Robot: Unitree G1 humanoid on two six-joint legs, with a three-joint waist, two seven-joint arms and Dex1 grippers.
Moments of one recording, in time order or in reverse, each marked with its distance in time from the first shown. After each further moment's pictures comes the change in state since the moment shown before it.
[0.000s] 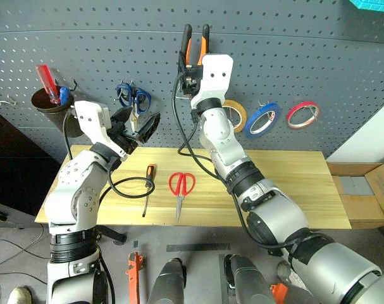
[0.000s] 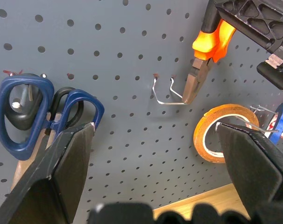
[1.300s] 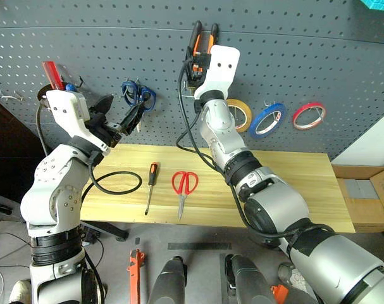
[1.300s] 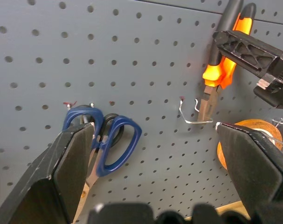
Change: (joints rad) left arm 0.003 0.081 0.075 -0.048 -0.050 0.024 0.022; right arm -0.120 0.011 -0.096 0.213 0.048 -0.056 0.004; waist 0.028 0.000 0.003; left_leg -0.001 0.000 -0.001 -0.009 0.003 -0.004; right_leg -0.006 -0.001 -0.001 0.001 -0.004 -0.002
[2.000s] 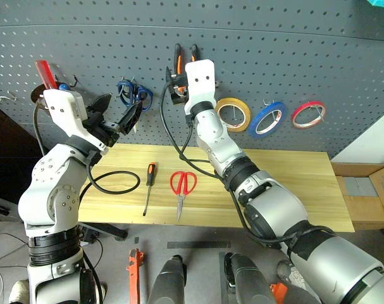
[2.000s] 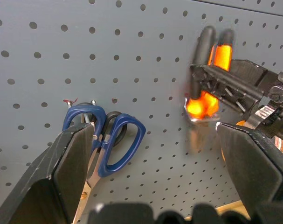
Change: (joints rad) left arm -0.005 0.000 -0.005 0.017 0.002 -0.026 -0.004; right arm 0.069 -0.005 0.121 -0.060 -0.097 0.081 0.020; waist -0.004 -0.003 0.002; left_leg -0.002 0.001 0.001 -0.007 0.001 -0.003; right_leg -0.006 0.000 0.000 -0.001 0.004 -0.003
